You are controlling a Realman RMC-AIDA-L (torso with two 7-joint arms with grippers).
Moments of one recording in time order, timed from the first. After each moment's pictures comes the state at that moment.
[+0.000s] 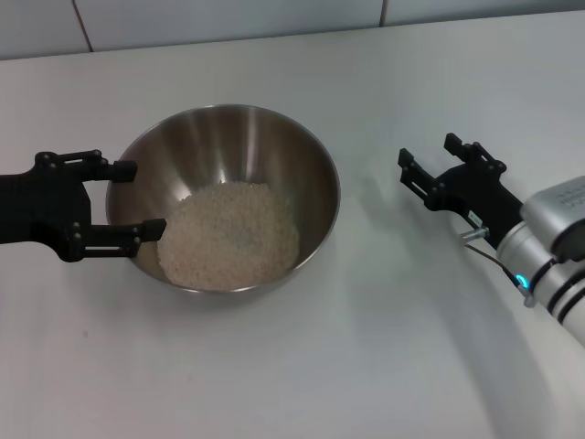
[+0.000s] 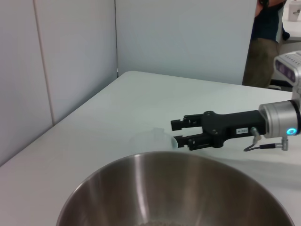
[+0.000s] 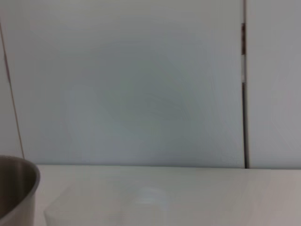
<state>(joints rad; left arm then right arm) -0.38 -2.06 0.95 1.16 1.98 1.62 -1.55 0.42 2.08 0.36 0.24 -1.99 -1.02 0.19</state>
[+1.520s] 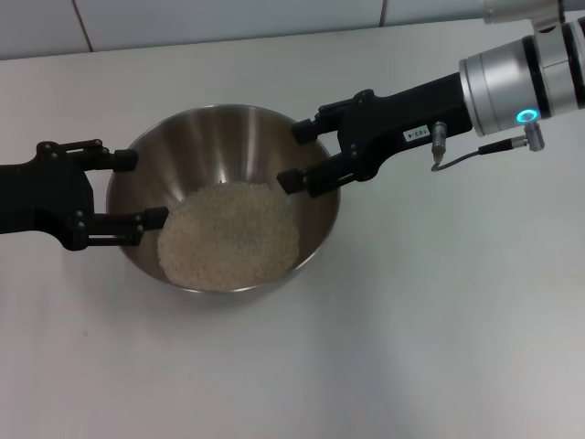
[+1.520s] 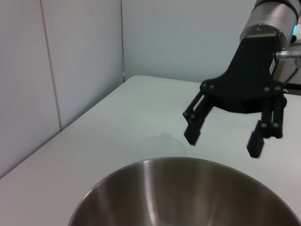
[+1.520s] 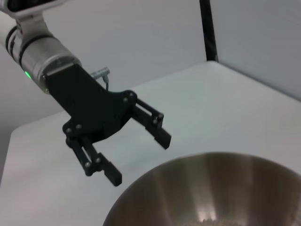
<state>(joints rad) -0.39 -2.06 0.95 1.16 1.97 1.60 -1.55 0.71 2.08 -0.92 -0.89 -2.07 -1.55 1.74</state>
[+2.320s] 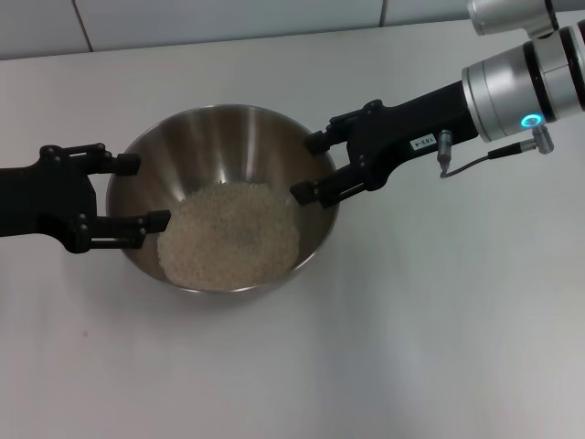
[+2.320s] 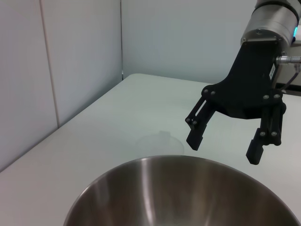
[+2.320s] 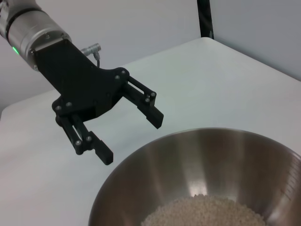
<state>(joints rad) -0.40 -2.07 0.95 1.15 1.98 1.60 -1.56 0.70 2.08 -0.95 -0.92 -2.13 -1.54 1.77</state>
